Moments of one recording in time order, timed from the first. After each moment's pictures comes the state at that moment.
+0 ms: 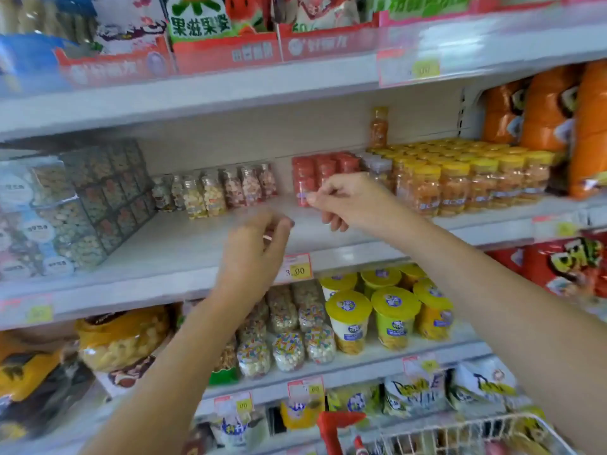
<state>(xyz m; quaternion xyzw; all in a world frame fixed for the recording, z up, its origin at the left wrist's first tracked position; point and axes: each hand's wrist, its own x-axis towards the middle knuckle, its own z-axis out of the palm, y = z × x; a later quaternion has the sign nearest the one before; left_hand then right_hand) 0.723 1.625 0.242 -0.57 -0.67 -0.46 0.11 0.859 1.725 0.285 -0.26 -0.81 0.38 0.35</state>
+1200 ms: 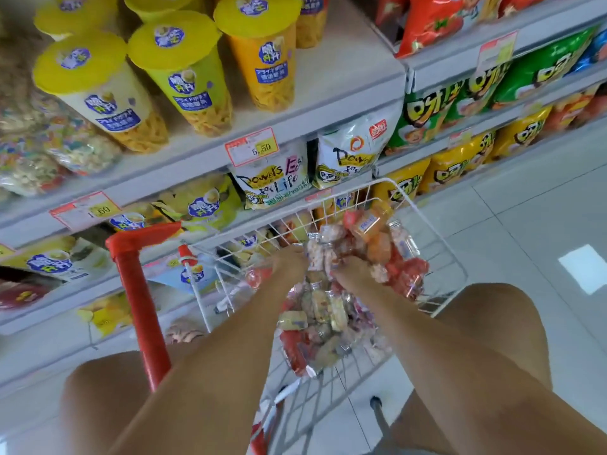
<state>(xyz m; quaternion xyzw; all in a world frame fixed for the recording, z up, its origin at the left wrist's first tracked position) 0.961 1.709 -0.218 -0.41 -0.79 -0.09 -0.46 1.095 1.721 -0.236 -0.68 -0.54 0.50 -0.03</state>
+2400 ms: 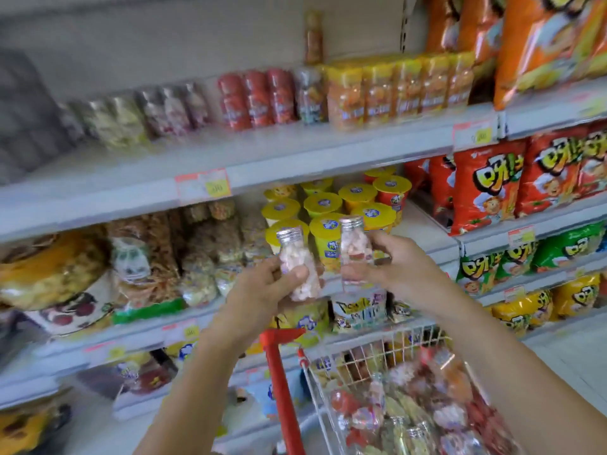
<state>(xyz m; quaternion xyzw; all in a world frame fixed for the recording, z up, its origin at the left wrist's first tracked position) 0.832 1.595 0.100 -0.45 -0.56 -0.54 -0.43 1.025 1.689 0.110 -0.34 -0.71 0.52 0.32</state>
